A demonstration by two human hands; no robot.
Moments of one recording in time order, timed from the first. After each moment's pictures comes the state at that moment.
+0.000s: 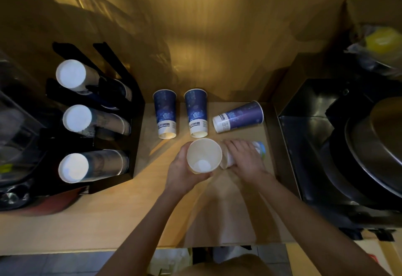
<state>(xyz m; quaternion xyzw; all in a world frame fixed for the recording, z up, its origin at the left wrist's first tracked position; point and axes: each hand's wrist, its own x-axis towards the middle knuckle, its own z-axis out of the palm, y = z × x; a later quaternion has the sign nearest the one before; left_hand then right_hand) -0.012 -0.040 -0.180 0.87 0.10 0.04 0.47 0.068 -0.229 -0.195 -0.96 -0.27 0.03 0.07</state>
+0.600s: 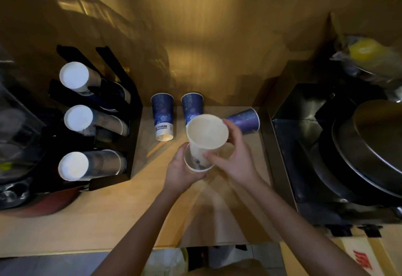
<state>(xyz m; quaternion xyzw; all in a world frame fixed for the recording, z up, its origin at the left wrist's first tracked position) -0.013 -0.041 -0.178 0.85 0.10 0.03 0.52 0.021 -0.195 -0.106 -0.81 -0.12 0.06 0.57</state>
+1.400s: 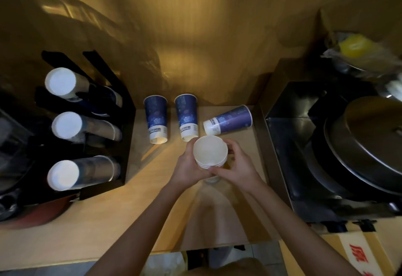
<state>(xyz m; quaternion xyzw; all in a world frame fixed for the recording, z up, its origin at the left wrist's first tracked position) 0.010 -0.062 -0.161 0.85 0.03 -0.04 0.53 0.027 -0.227 -0.145 -0.86 -0.09 0.11 0.49</state>
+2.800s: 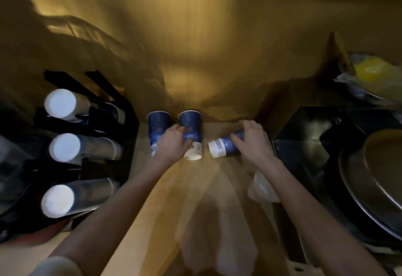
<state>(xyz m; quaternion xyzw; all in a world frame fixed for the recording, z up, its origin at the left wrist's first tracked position) 0.112 -0.011 -0.120 0.97 0.04 -0.01 0.23 0.140 -0.222 -0.094 -0.97 -0.09 0.03 0.21</state>
